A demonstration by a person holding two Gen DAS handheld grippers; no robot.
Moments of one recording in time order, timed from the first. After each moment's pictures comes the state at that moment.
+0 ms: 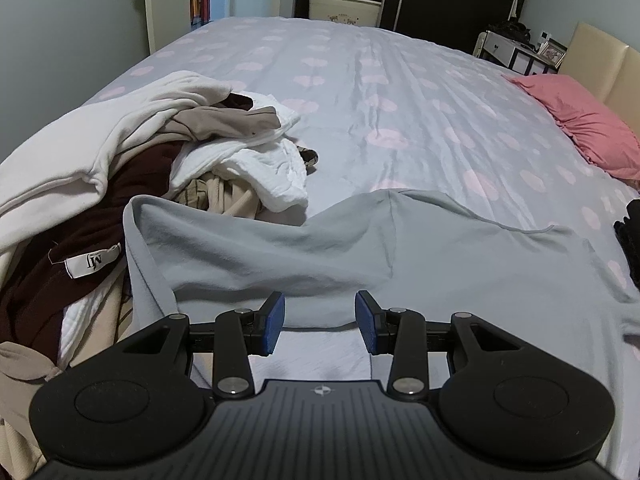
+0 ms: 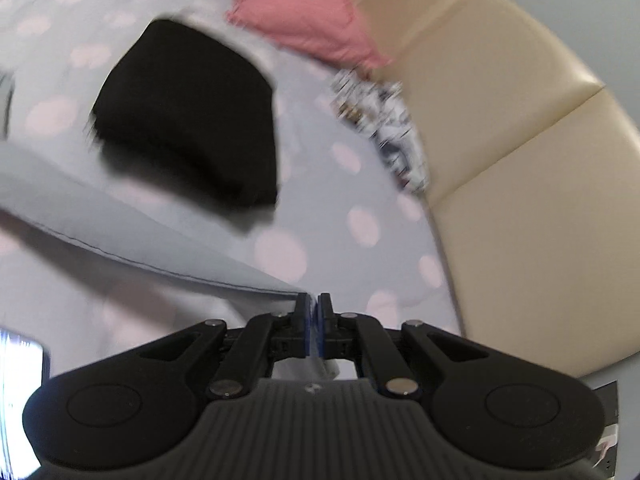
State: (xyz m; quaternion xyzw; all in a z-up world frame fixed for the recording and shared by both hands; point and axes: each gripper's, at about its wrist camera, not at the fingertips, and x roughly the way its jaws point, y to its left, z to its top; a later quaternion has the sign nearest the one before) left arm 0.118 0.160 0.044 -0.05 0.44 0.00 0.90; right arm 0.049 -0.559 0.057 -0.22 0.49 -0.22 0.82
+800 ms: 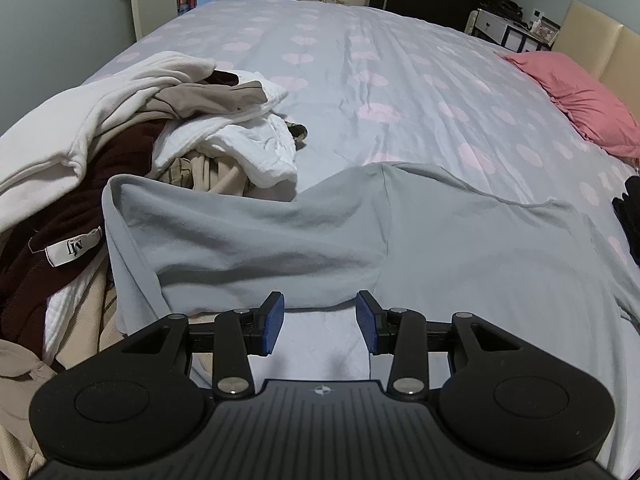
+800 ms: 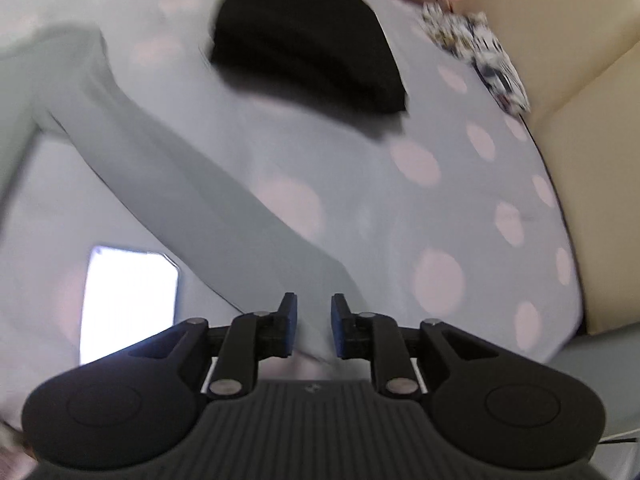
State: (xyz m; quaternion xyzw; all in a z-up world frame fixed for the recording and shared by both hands) left arm 0.119 0.155 0.031 -0.04 0.46 -0.02 0.89; right arm 0.013 -0.502 0.022 -0.09 0.54 -0.12 0.83
